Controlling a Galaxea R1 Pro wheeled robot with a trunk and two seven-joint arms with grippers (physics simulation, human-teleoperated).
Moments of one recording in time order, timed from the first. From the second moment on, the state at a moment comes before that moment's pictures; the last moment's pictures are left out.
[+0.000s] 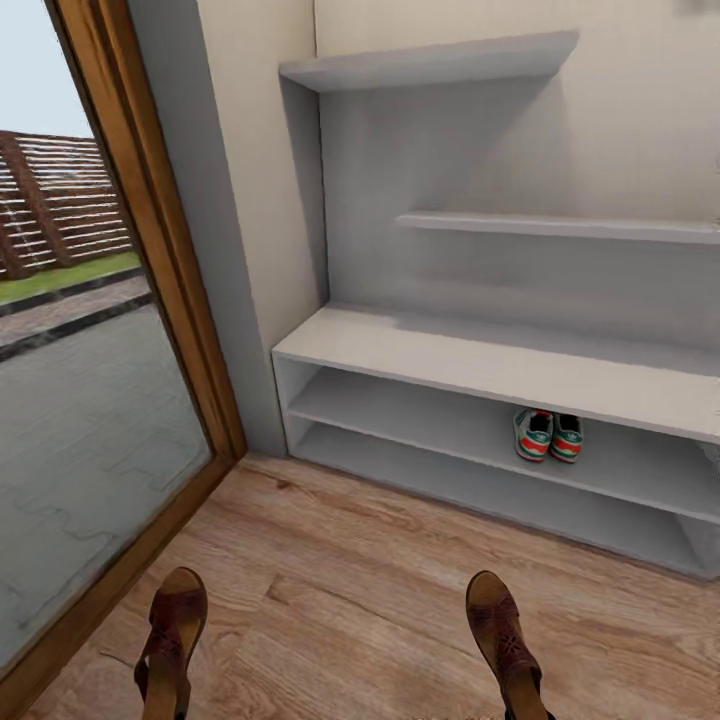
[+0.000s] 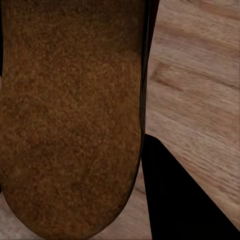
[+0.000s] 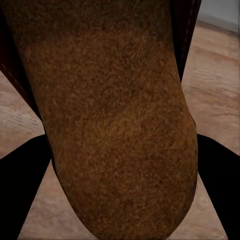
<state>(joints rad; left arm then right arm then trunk) 0.03 0.03 0.18 -0.74 0.05 -0.42 -0.09 -0.12 0.10 -0.66 -0.53 0.58 -0.58 0.10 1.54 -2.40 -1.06</state>
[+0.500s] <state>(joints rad) 0.03 0.03 0.18 -0.74 0.05 -0.42 -0.09 -0.12 0.10 -0.66 -0.53 0.58 -0.58 0.10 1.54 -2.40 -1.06</state>
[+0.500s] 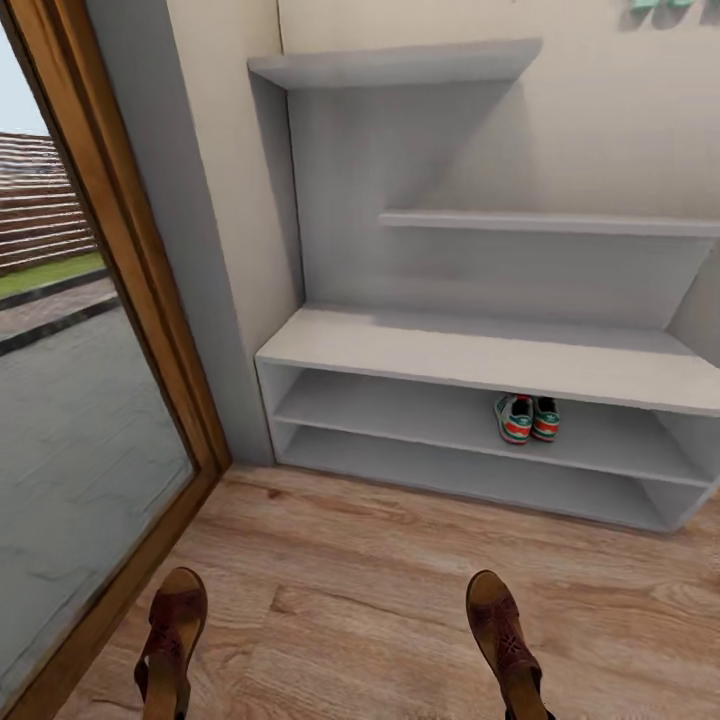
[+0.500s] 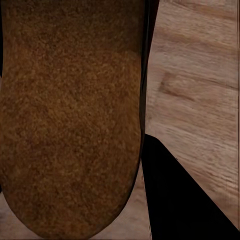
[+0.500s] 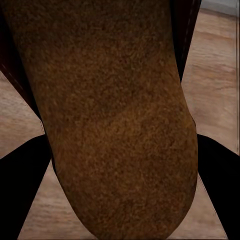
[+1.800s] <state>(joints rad) 0.03 0.03 0.17 -0.68 0.04 -0.42 -0.08 -0.12 0.10 -0.66 -0.53 0.58 -0.58 0.10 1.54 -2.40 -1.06</state>
